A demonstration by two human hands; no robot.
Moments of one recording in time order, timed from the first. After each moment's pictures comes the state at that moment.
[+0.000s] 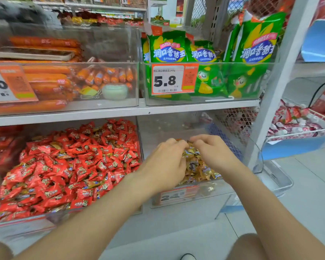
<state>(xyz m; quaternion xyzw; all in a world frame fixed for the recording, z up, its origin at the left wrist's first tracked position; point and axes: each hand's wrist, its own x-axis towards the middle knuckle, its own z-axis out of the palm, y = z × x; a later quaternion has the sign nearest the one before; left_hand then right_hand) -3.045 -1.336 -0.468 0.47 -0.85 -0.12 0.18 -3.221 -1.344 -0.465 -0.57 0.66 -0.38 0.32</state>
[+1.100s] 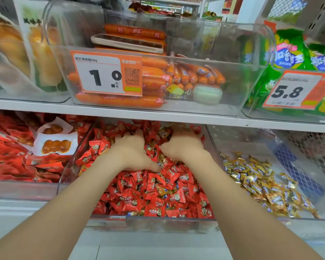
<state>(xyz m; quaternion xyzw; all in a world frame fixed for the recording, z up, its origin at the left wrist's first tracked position) -2.803 -1.389 -0.471 0.74 -0.66 -0.14 0.00 -2.956 -1.430 -0.466 -0.71 0.68 -0.07 0.20</state>
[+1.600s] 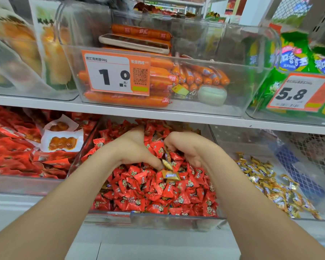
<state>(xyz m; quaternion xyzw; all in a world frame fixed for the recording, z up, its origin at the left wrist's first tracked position) -2.787 -1.385 -0.465 0.68 -0.65 -0.28 0.19 -2.960 -1.403 -0.441 -0.60 0.61 -0.16 0.49</state>
